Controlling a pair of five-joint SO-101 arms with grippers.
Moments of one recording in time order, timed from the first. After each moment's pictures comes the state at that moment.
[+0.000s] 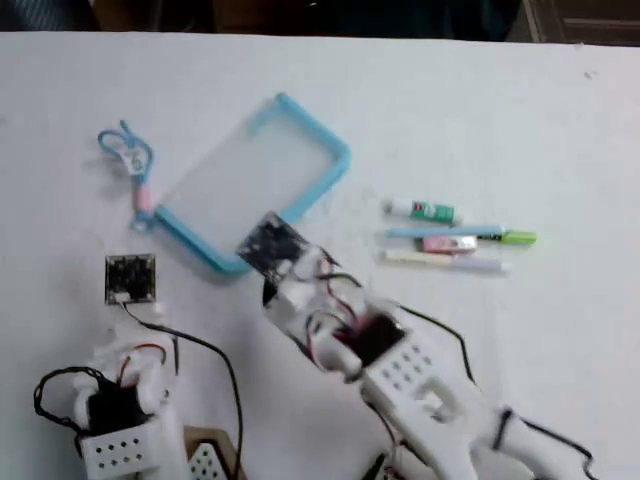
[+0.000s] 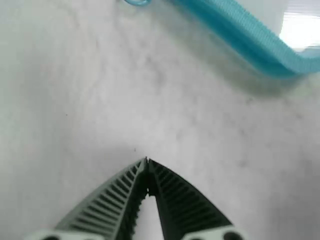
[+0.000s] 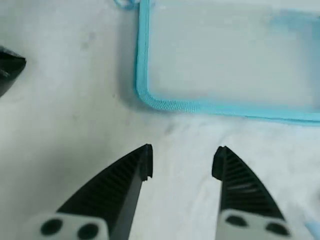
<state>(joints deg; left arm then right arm) -19.9 -103.6 97.6 73.1 -8.8 -41.9 -41.2 61.1 34.6 15.3</state>
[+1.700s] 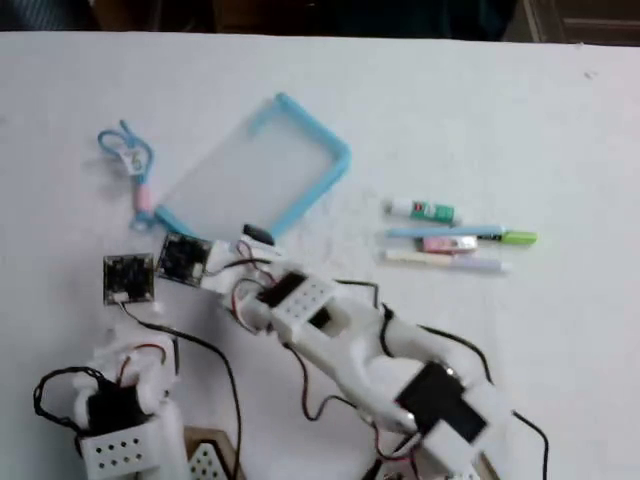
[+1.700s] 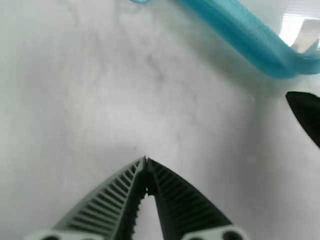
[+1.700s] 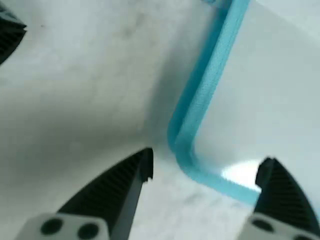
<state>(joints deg) -20.1 -103.6 97.6 73.1 -8.8 -48.0 3.2 38.3 21.5 33.3</state>
